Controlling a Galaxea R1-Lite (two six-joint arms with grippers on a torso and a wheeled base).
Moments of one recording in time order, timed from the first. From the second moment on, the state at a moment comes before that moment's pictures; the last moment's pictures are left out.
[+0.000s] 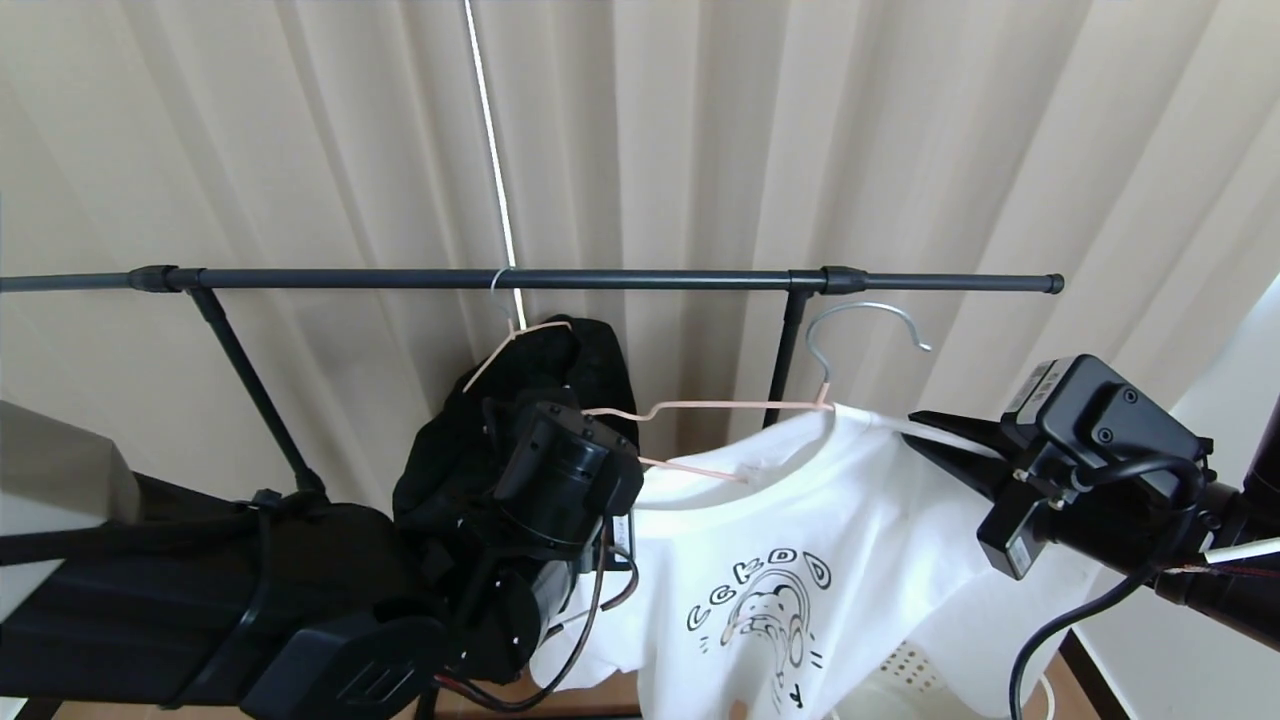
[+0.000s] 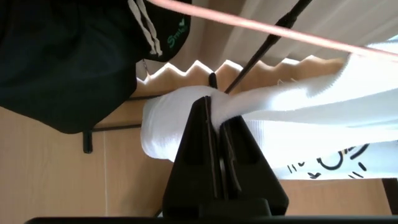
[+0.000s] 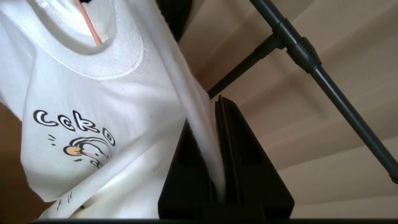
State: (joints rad) left arm -0.81 1.87 -0.92 -0.29 0.56 -0.49; right arm 0.51 1.38 -0.51 -0.68 -0.02 -0.59
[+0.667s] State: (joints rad) left arm -0.70 1.83 -0.90 -0.29 0.56 -0.49; right arm 0.51 1.37 -0.50 -0.67 -0.02 -0.59
